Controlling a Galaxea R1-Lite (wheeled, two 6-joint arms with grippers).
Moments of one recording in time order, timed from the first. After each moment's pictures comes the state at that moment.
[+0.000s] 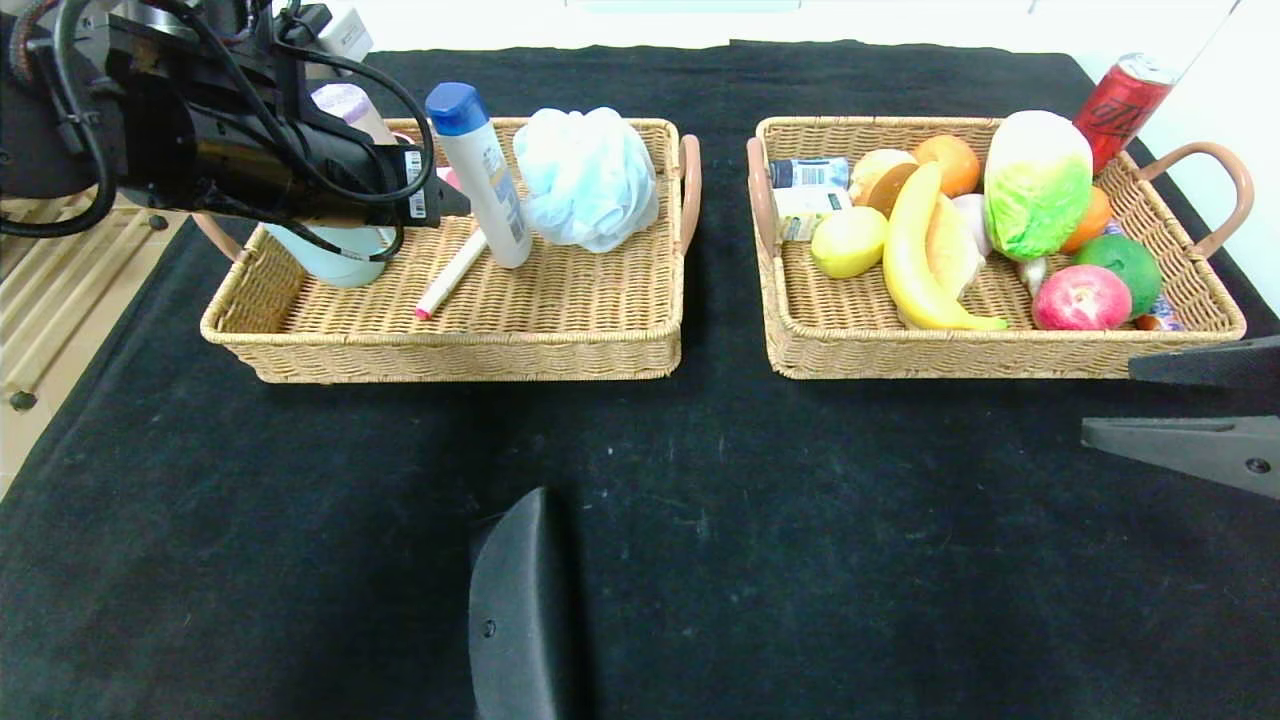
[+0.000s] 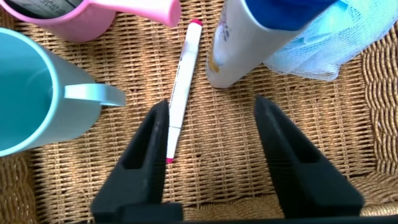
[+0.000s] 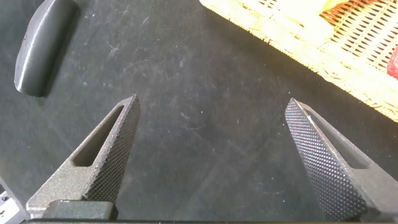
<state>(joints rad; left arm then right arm) -0.23 1.83 -1.88 0.35 0.10 -0.06 0.08 1.25 -1.09 0.29 0.57 -0.26</state>
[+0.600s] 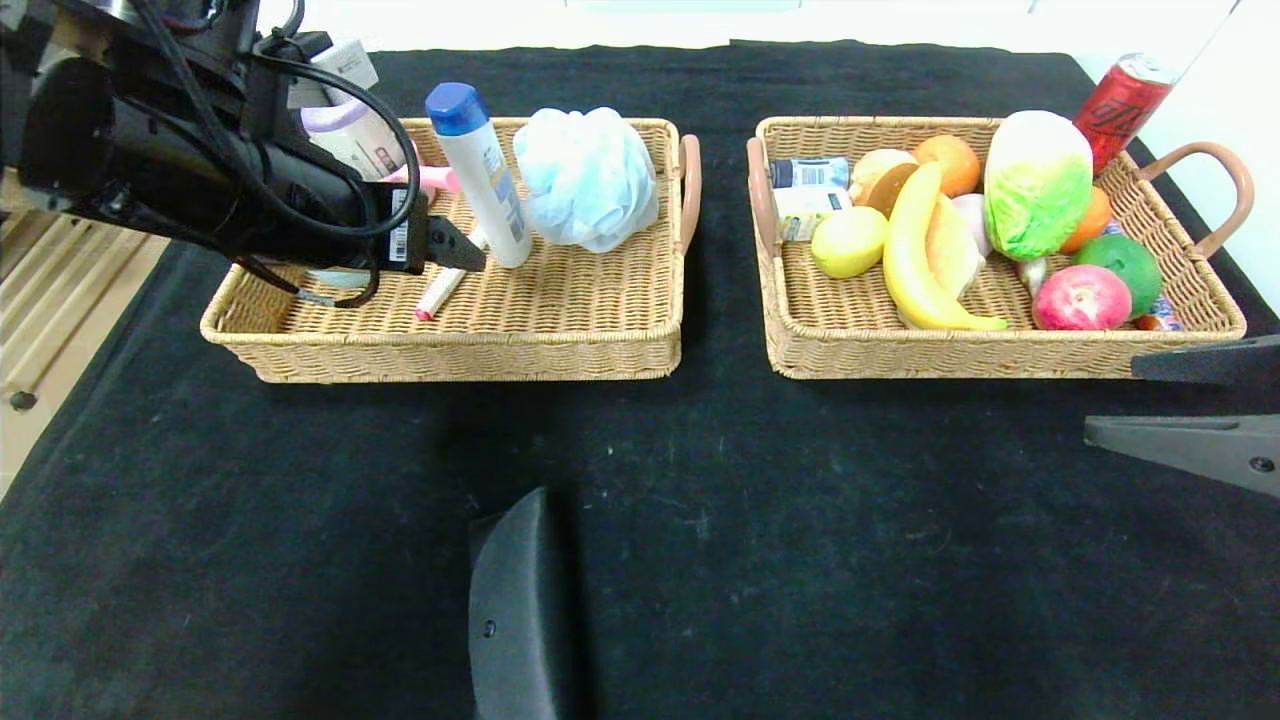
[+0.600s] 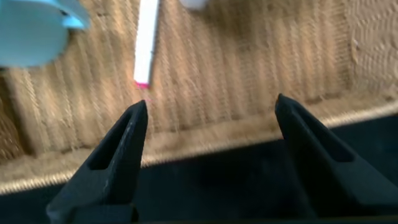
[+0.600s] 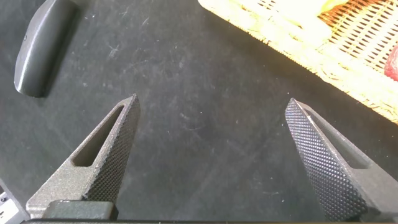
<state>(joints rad) -0.31 1.73 -1.85 0.61 0.11 -0.09 0.08 1.24 -1.09 0.29 0.57 -0.26</state>
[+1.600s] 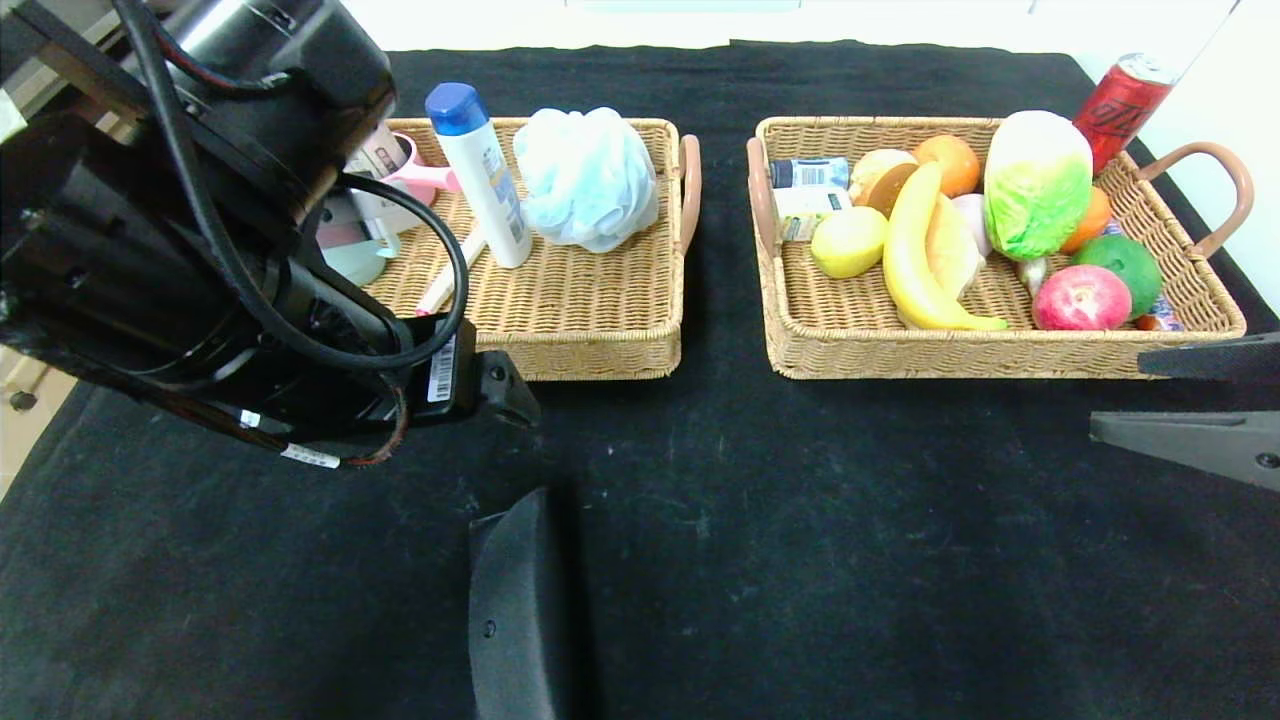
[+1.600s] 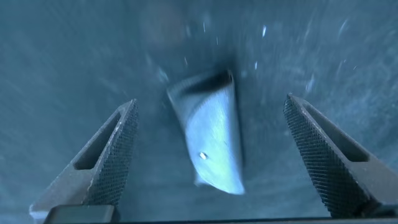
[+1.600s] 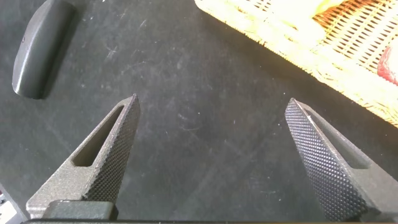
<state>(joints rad) -0.60 1.66 -1.77 1.01 0.22 -0.59 0.07 1.24 -1.10 0.29 0.57 -0.26</state>
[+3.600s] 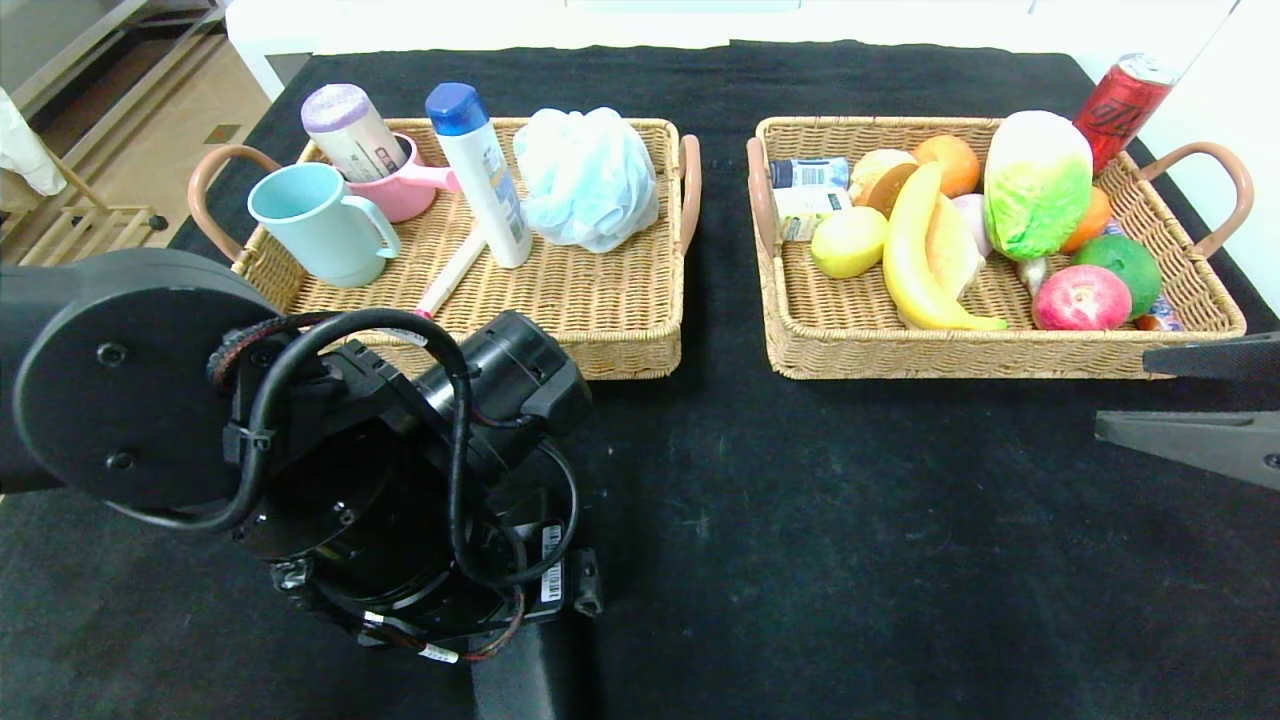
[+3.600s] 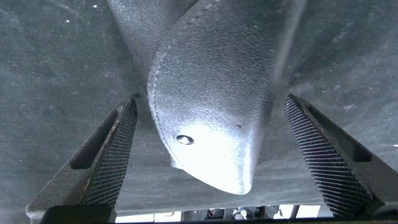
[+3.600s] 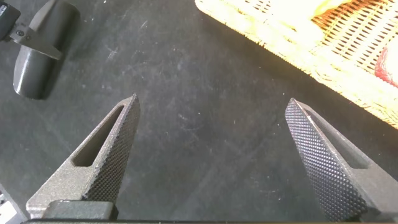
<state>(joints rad) -0.72 1.73 -1.37 0.84 0.16 -0.83 0.07 1.23 -1.09 0.29 0.57 -0.26</state>
